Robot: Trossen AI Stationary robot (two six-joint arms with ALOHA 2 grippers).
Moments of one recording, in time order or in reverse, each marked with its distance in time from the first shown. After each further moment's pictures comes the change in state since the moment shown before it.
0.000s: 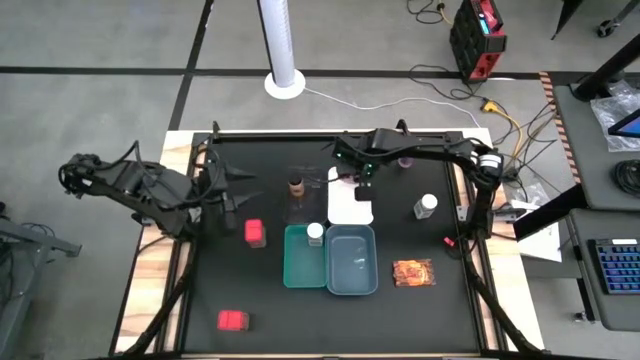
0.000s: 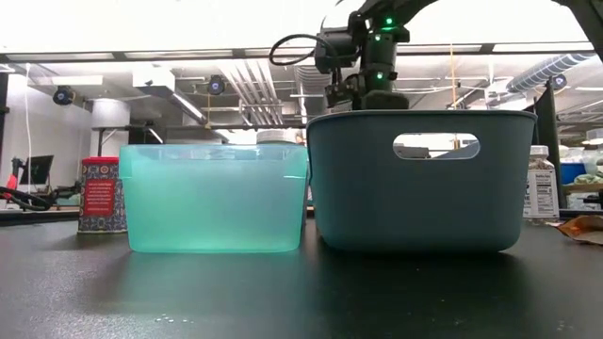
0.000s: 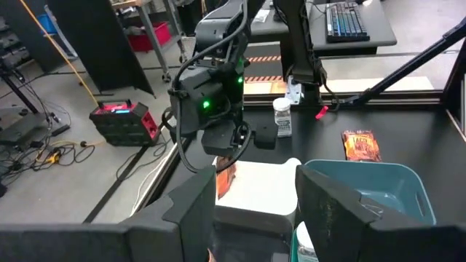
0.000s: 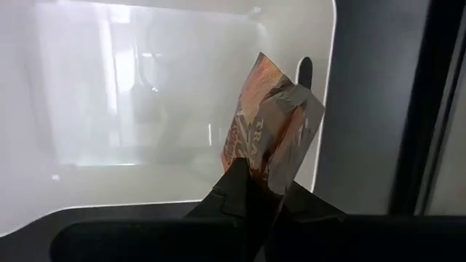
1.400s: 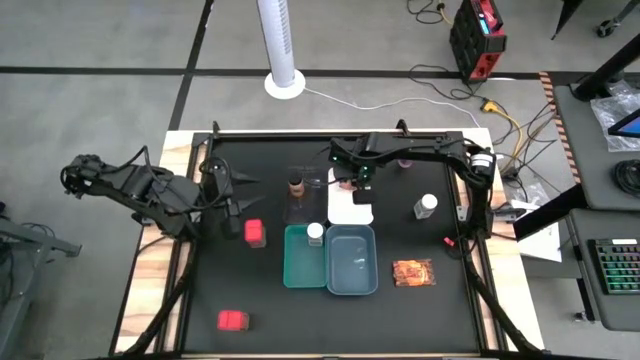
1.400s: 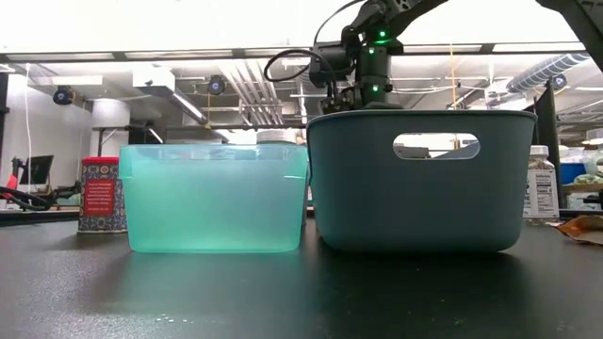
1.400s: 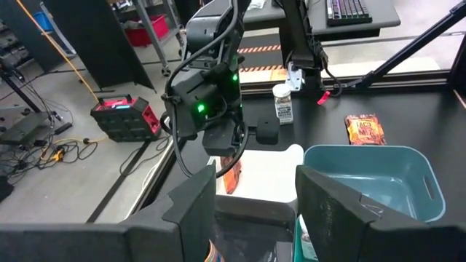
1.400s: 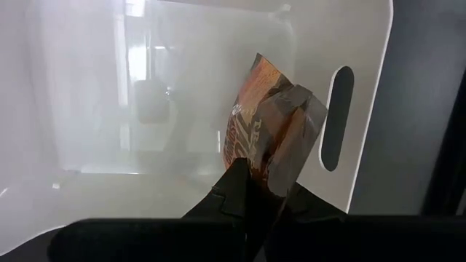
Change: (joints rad) left arm 0.000 -0.006 -0.067 0.025 0.002 0.015; right arm 0.000 0.060 -0.001 0.017 -0.039 -0.026
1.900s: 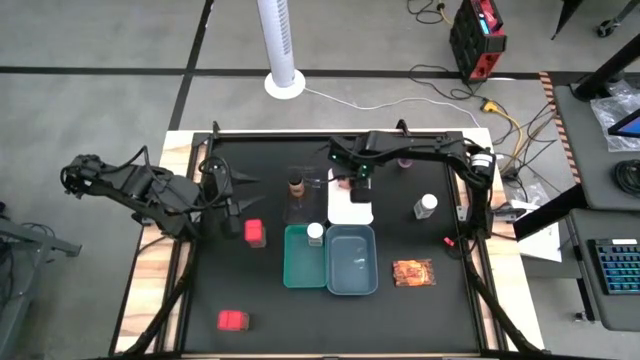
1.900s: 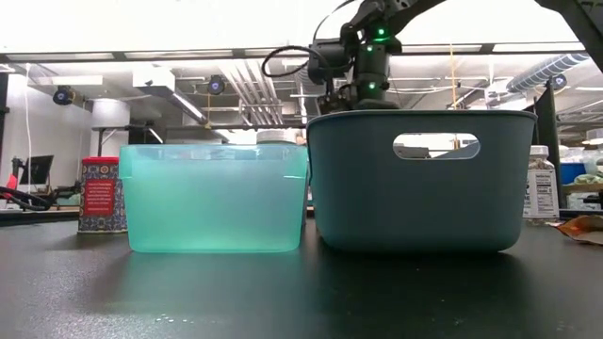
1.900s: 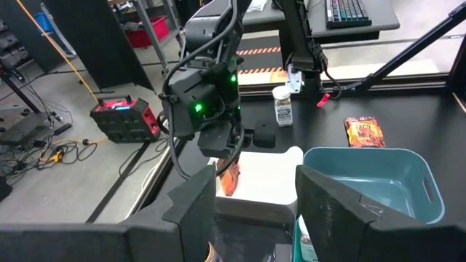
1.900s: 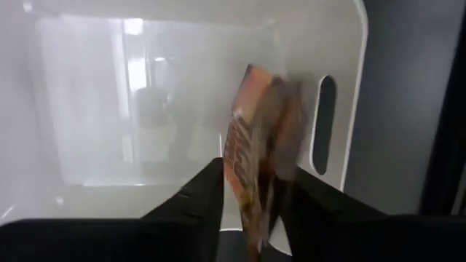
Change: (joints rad) left arm 0.000 0.000 0.000 0.008 0.000 0.000; right arm 0.000 0.000 0.022 0.005 0.000 0.042
